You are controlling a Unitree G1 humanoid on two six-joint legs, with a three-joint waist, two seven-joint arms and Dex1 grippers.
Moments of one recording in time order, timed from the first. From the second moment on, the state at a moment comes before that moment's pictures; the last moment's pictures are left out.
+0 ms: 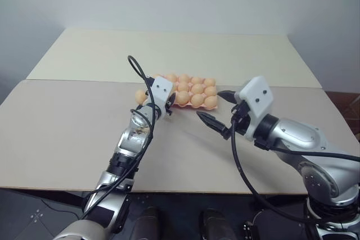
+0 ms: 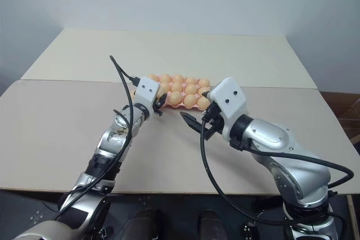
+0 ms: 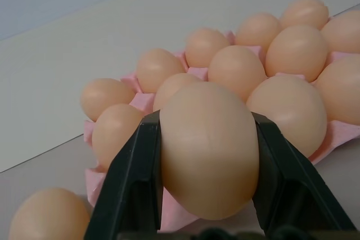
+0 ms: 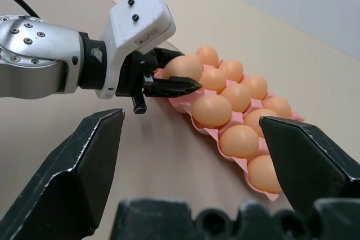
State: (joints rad) left arm -0.66 0.18 -0.15 0.19 0.06 0.44 -0.19; right arm -0.45 -0.56 -0.02 -0.78 0.58 1.04 0.31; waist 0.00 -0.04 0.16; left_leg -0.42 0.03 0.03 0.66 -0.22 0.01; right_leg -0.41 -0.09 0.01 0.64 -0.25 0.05
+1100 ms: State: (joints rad) left arm -0.32 0.21 0.07 -0.41 -0.02 0.58 -0.20; right arm -0.32 -0.54 -0.01 -0.81 0.54 0.93 0.31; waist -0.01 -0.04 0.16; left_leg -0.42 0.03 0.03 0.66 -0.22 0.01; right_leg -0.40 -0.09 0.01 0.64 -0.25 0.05
